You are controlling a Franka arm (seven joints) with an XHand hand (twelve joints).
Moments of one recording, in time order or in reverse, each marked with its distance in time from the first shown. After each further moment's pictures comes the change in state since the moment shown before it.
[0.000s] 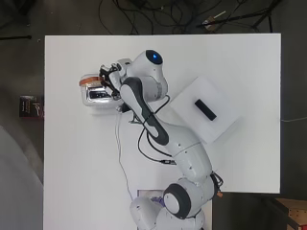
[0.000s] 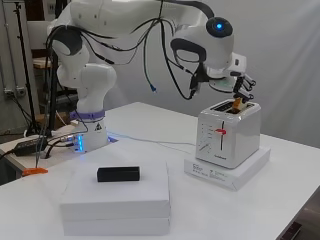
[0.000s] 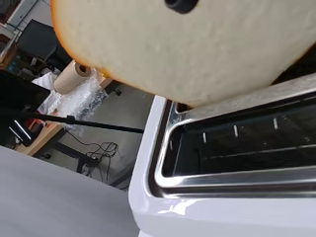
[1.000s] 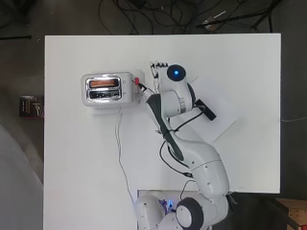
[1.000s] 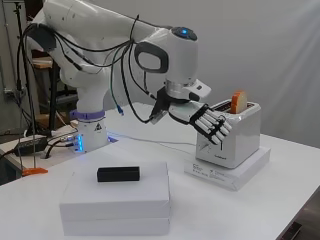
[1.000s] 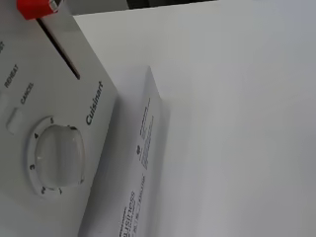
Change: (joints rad) arm -0.313 0.024 0.055 -0.183 -0.553 0.058 0.205
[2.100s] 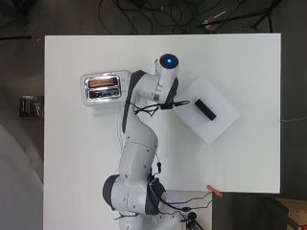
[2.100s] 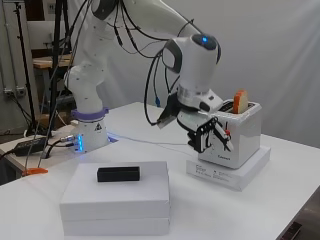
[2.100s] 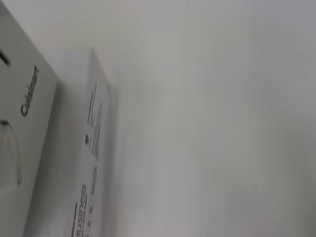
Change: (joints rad) arm -1.284 1.135 0.993 0.131 0.828 0.017 -0.492
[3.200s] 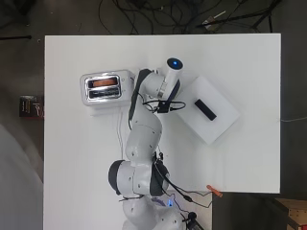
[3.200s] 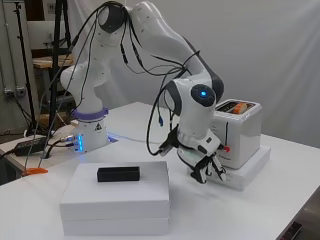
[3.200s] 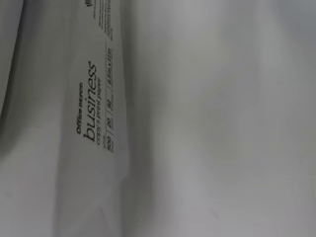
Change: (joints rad) arm -0.231 0.189 0.248 0.001 0.157 0.001 -0.089
